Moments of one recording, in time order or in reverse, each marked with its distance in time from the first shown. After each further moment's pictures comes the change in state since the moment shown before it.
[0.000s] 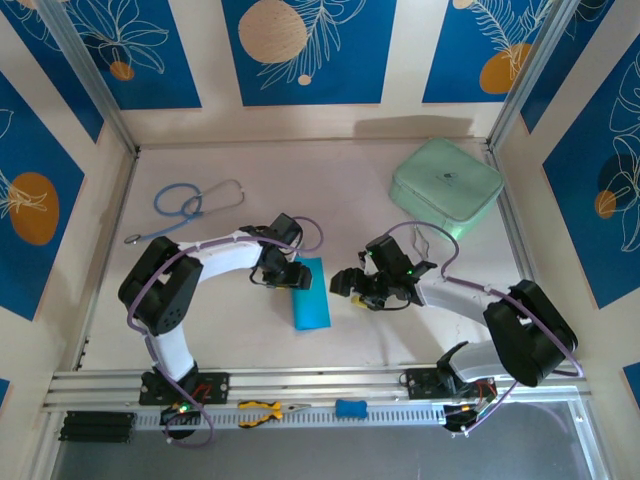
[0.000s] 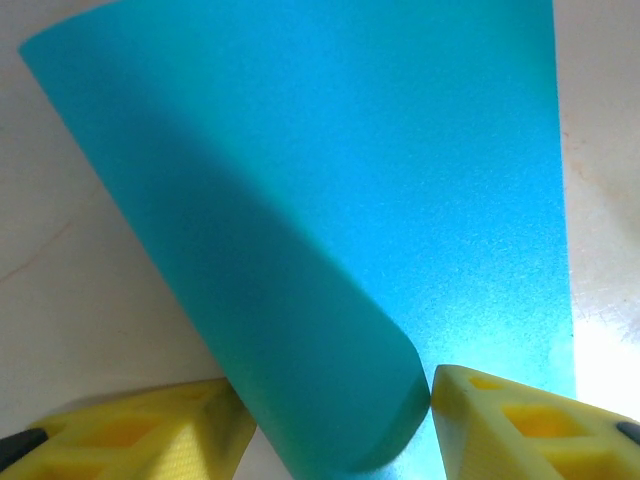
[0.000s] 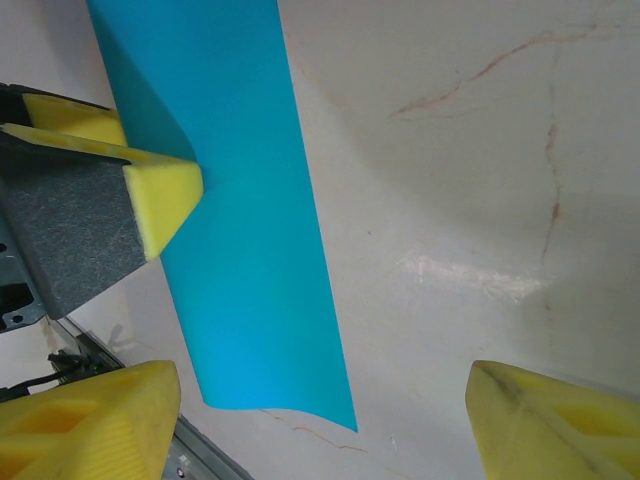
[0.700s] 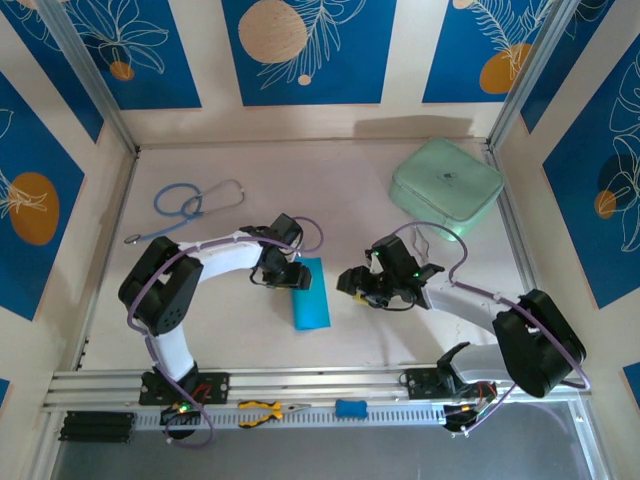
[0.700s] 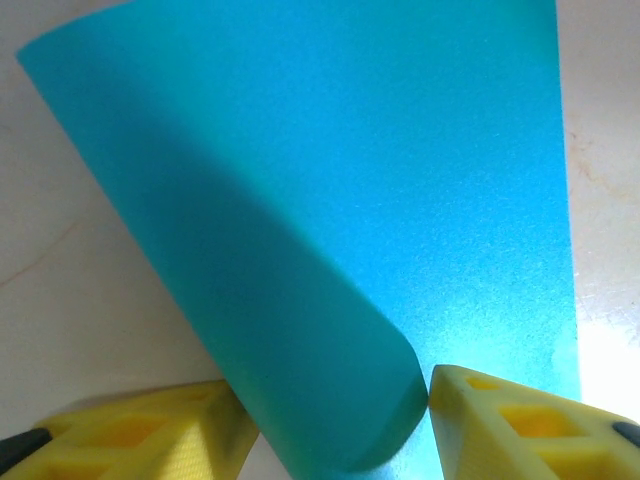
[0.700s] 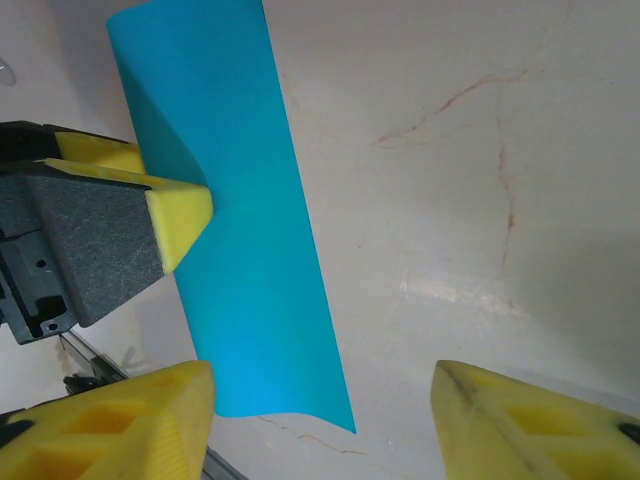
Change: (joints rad) left arm -0.002 0.001 -0.001 0.001 -0.011 -0.001; right arm -0.024 -0.066 -0.030 0.010 0.027 0.034
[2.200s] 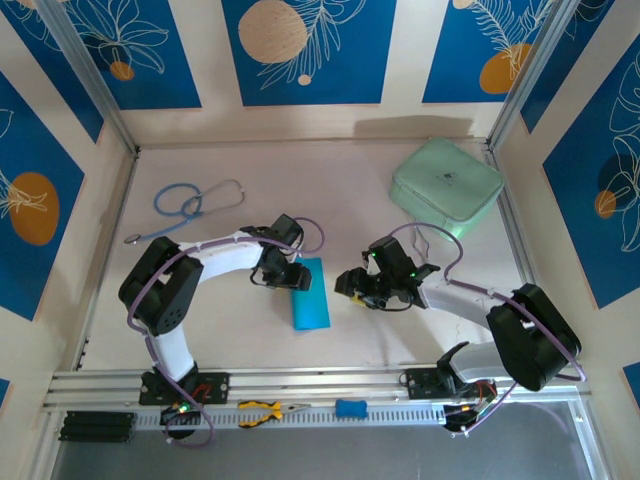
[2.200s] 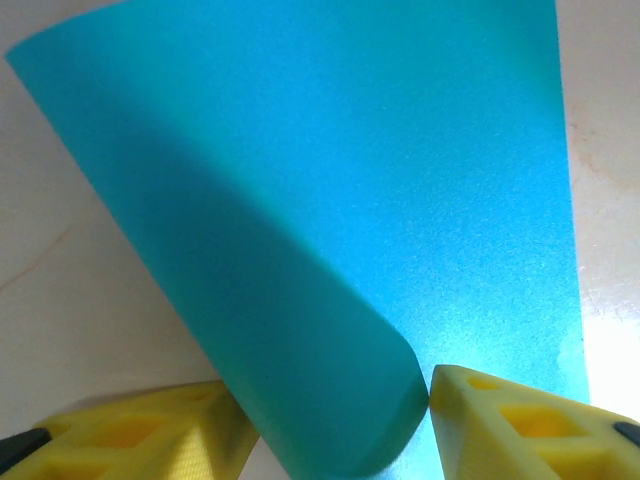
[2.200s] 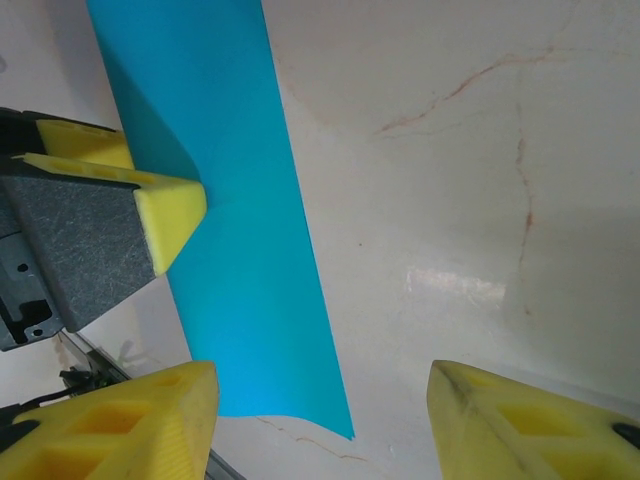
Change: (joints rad) left arm -0.004 0.000 0.001 -0.004 -0.011 0.026; right arm 0.016 0.041 0.000 0.031 -0.016 0.000
